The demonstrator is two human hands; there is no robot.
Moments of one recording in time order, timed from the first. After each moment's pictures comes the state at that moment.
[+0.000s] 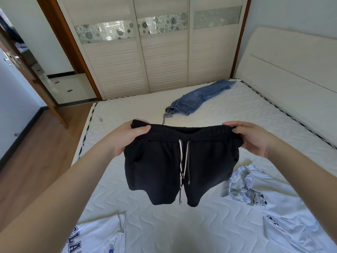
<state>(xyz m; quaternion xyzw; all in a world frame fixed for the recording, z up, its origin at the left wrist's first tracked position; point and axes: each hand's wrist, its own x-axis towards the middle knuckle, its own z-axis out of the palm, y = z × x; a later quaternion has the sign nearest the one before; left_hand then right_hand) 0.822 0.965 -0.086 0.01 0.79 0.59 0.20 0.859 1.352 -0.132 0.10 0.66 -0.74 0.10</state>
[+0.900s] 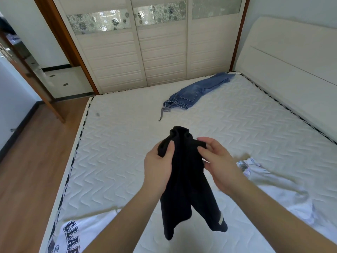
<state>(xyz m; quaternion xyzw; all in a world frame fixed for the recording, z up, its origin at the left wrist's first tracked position) 0.913 1.072 -0.153 -0.06 0.75 0.66 -0.03 0.928 1.235 -0.159 0.10 0.58 -0.81 0.01</state>
